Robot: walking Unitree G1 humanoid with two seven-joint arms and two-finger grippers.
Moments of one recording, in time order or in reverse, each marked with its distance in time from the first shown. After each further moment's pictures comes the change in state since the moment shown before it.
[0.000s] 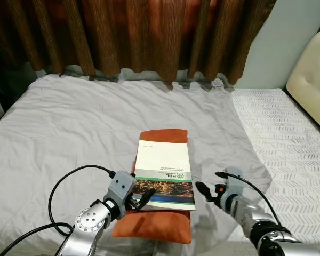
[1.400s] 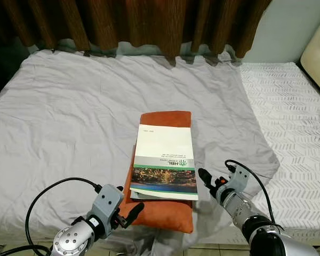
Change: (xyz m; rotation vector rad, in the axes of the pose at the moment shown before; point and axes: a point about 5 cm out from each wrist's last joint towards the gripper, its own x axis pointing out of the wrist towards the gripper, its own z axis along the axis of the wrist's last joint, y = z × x) left arm -0.050 -0.008 -0.002 0.018 0.082 0.030; right arm 0.006 0.005 0.015 0.409 -0.155 -0.104
